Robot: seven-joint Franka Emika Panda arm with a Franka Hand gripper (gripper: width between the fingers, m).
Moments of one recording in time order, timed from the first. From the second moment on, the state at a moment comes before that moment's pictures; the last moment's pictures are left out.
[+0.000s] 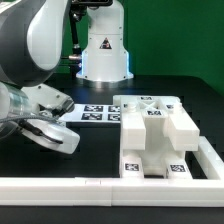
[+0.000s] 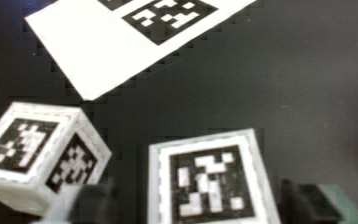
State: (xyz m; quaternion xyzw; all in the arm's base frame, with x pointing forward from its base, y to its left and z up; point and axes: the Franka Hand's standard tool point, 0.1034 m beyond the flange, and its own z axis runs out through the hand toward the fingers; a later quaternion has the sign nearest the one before) arm 0.455 -0.127 0.005 -0.80 0.33 0.48 0.10
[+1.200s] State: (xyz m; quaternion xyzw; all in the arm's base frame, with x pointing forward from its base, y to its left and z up) arm 0.515 -0.112 0.093 -0.92 0.27 0.27 0.05
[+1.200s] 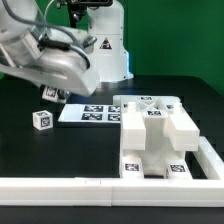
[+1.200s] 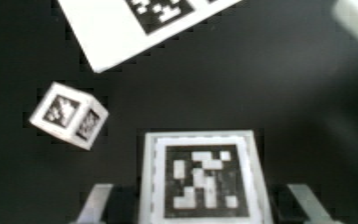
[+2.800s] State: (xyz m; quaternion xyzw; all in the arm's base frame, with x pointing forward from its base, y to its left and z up) arm 0.580 0.063 0.153 -0.99 0.04 -0.15 0.01
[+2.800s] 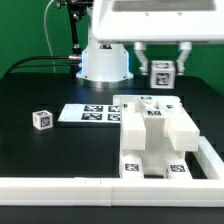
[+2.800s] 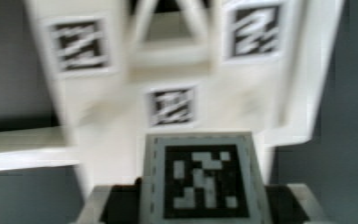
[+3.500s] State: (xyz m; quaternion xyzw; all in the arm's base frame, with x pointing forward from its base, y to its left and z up) arm 0.593 0.068 0.143 -0.97 0.00 -0.23 -0.01
